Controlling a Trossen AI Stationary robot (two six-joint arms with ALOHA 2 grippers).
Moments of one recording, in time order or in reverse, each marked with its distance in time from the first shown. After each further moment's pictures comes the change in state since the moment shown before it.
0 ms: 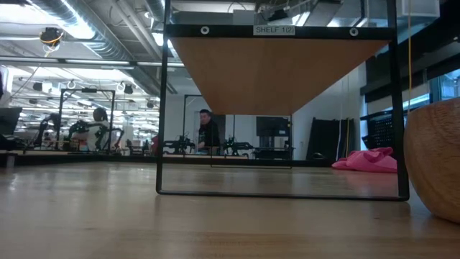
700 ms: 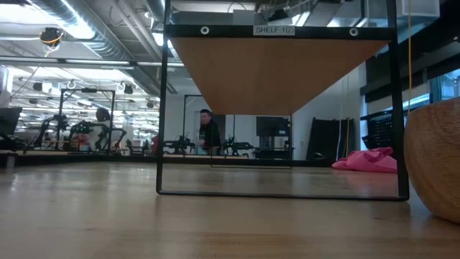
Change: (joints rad) left arm -0.366 -0.513 -0.295 -0.314 -0.047 -0.579; right arm 0.169 0.306 0.078 0.117 0.437 0.055
